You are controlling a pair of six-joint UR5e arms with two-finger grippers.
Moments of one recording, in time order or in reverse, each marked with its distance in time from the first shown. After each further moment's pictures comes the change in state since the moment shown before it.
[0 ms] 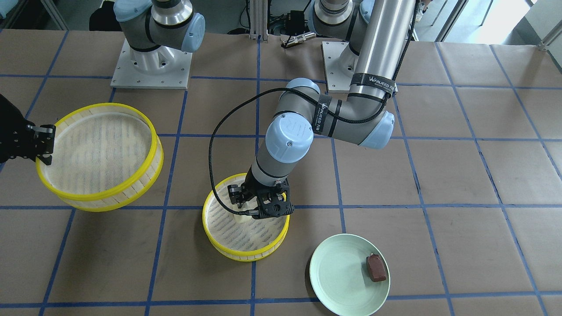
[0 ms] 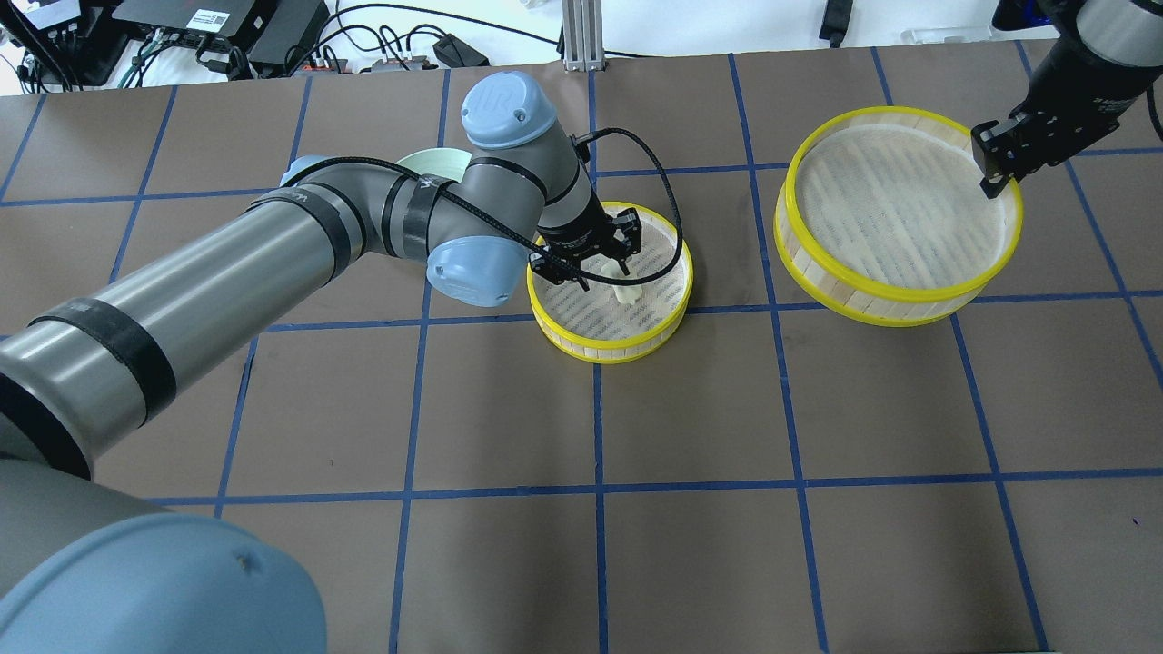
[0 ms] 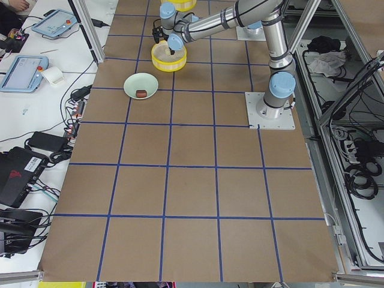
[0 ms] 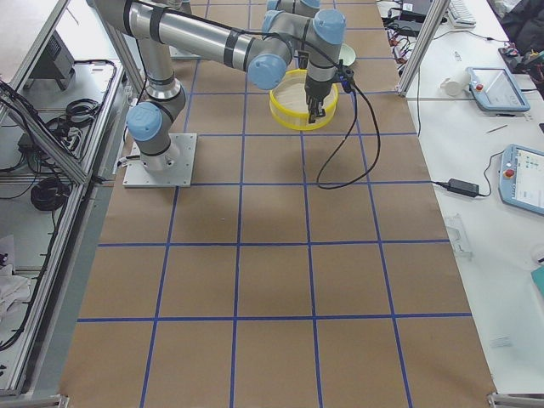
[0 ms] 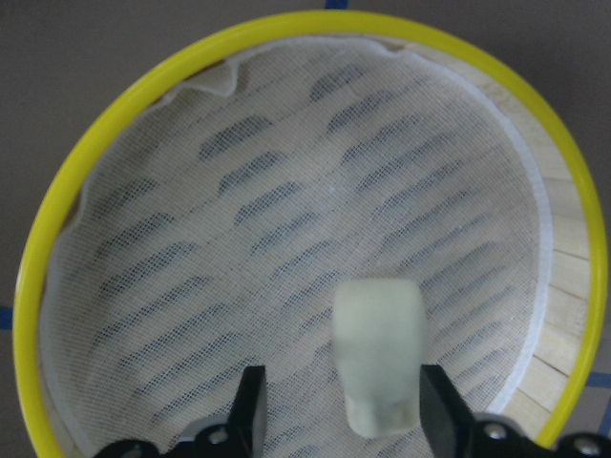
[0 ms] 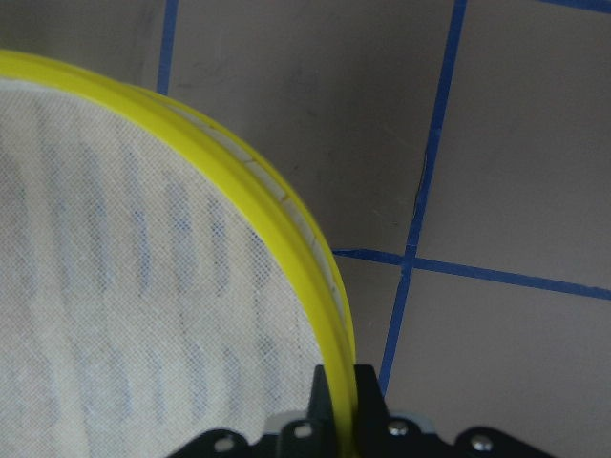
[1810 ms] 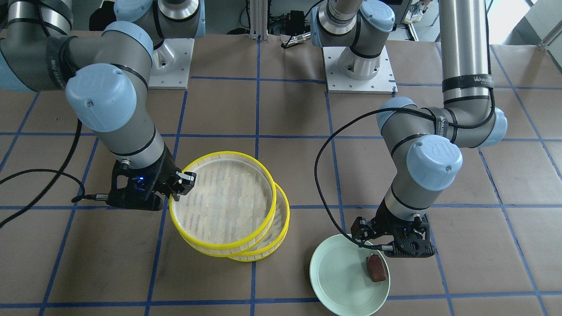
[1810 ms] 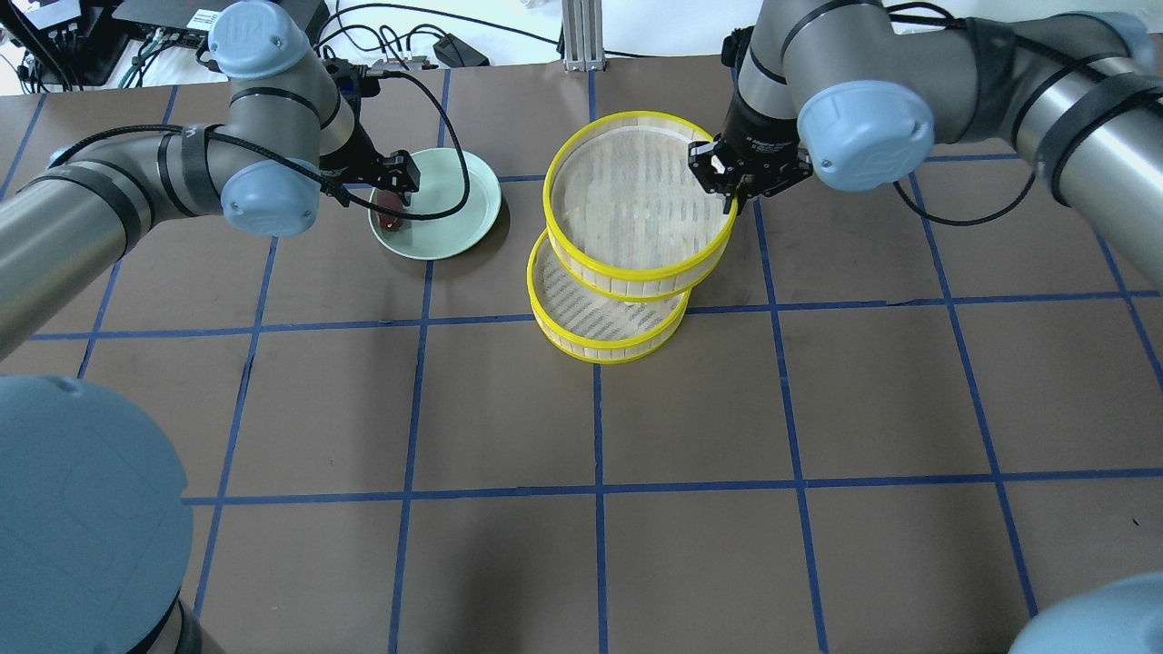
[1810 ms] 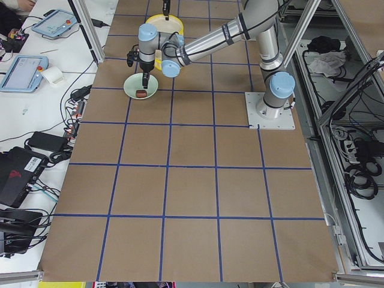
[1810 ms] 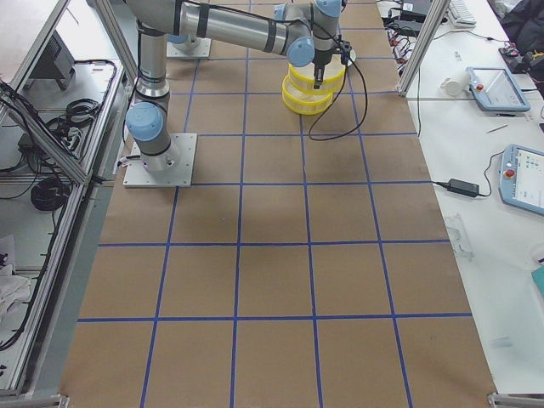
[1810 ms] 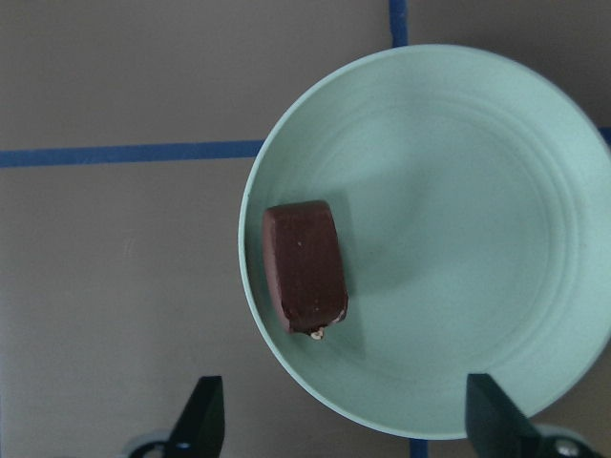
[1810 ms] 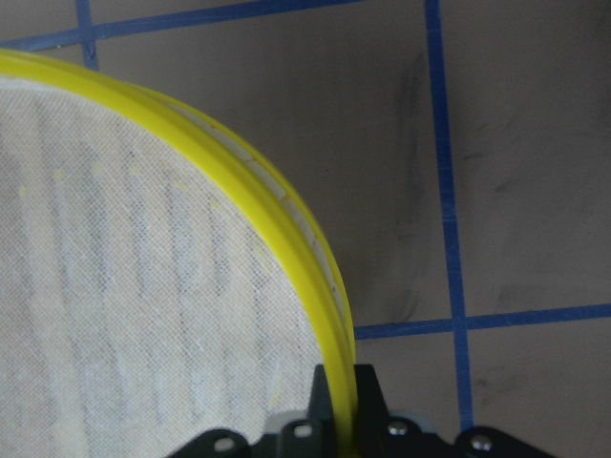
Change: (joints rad) left arm 0.372 0.036 0.010 0.034 0.244 0.643; right arm 0.415 0.187 -0.014 -0.228 0.045 0.698
